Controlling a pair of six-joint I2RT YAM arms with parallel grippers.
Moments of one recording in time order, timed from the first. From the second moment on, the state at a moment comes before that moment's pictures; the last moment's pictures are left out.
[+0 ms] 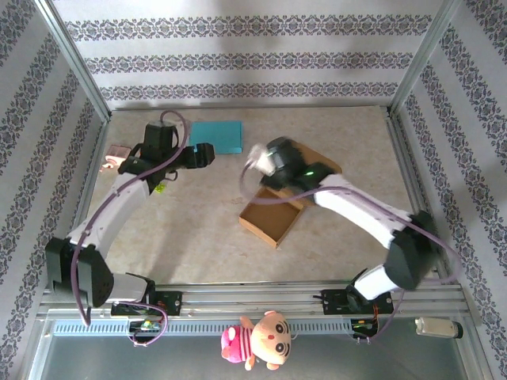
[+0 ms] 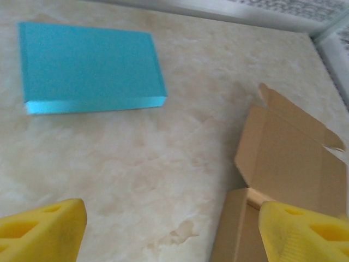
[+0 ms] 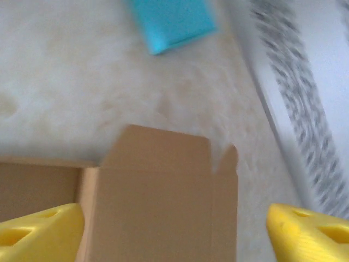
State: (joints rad) left arm -0.23 1.39 1.19 -0.45 0.27 -0.31; right arm 0.62 1.46 1.20 -0.48 0.28 -0.44
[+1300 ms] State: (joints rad) left arm -0.24 1.99 1.59 -0.51 0.75 -0.13; right arm 0.10 1.50 0.92 -0.15 -0.62 0.22
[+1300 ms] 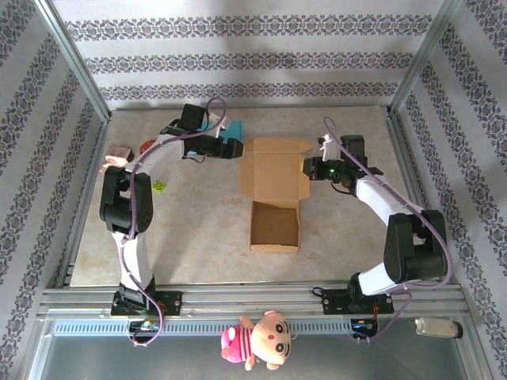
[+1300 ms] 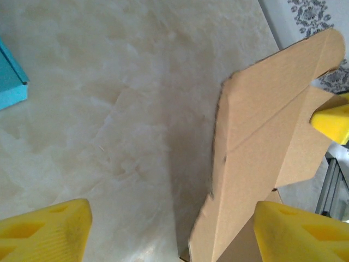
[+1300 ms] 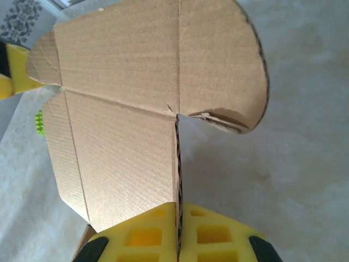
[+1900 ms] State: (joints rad) left arm -0.27 1.99 1.46 -0.40 0.89 -0.11; right arm 0.14 1.51 0.94 -0.10 -0.60 0.18
